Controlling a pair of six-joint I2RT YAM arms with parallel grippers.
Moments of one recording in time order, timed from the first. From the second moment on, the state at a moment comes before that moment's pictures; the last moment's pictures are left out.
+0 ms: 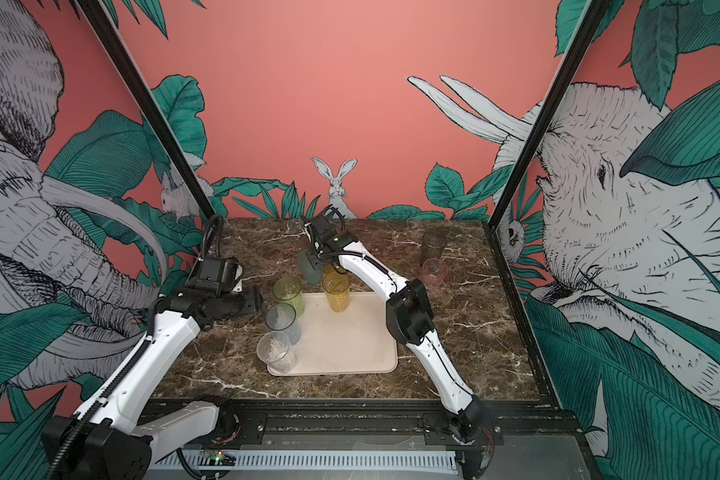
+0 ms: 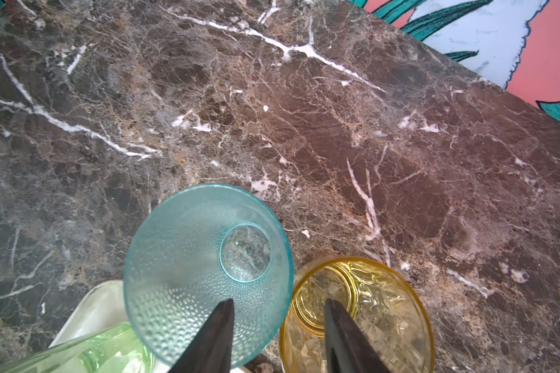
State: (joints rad) left arm -0.22 1.09 1.00 -0.91 -0.04 -0.36; right arm 0.74 2.45 2.41 -0.84 0.08 0.11
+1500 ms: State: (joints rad) left arm -0.22 1.08 1.00 -0.91 -0.05 -0.36; right arm 0.74 2.50 2.44 -0.81 0.11 0.12
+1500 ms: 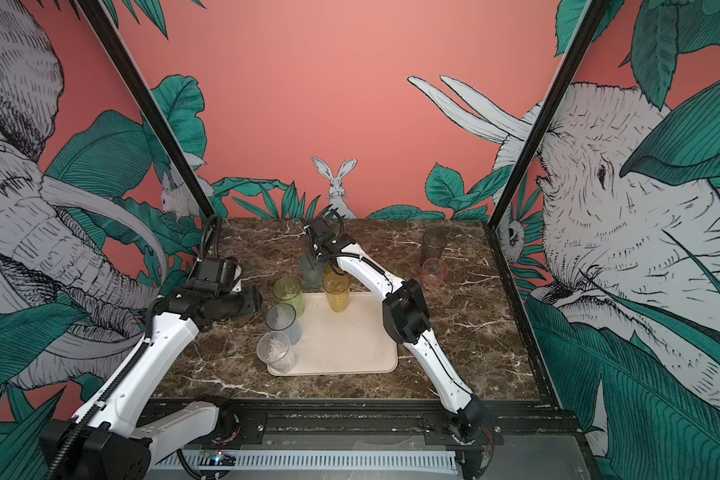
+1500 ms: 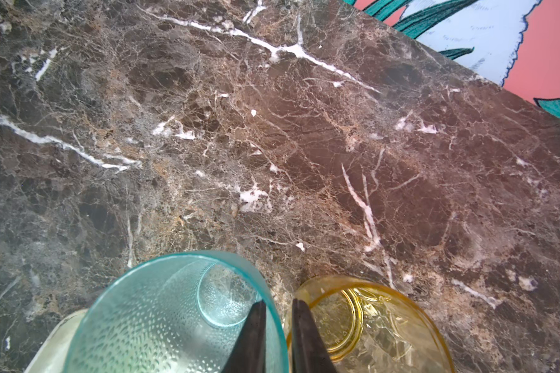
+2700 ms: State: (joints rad) left arm -0.22 1.08 0.98 -0.90 -0.05 -0.36; right arm 0.74 2.48 2.47 -0.85 0.08 0.12
